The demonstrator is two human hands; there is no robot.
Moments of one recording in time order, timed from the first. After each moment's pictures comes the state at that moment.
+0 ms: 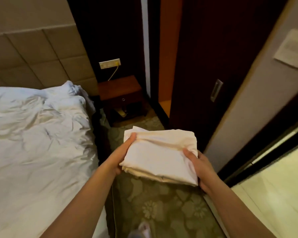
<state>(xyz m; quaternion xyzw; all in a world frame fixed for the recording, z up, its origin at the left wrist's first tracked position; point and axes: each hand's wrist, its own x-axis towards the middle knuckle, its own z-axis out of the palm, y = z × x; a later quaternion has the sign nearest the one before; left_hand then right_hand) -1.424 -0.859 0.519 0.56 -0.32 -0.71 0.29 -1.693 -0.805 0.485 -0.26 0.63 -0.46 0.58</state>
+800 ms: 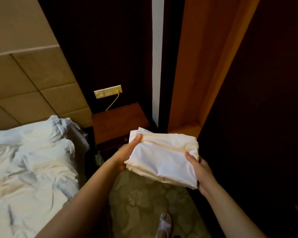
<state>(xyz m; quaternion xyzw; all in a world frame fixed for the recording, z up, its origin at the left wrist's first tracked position) -1.357 -1.452 0.496 0.54 -0.37 -0.70 0.27 -1.618 -1.372 0.457 -0.21 0.65 -0.49 0.54</state>
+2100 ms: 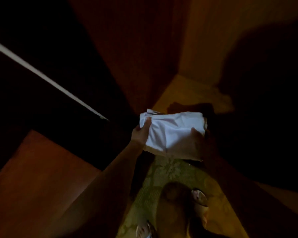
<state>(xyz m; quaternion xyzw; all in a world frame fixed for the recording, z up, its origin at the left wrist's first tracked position) -1.642 -2.079 -0.055 0.60 -0.48 -0.64 0.05 -1.767 -1.895 -0.072 0.06 0.79 -0.50 0.36</state>
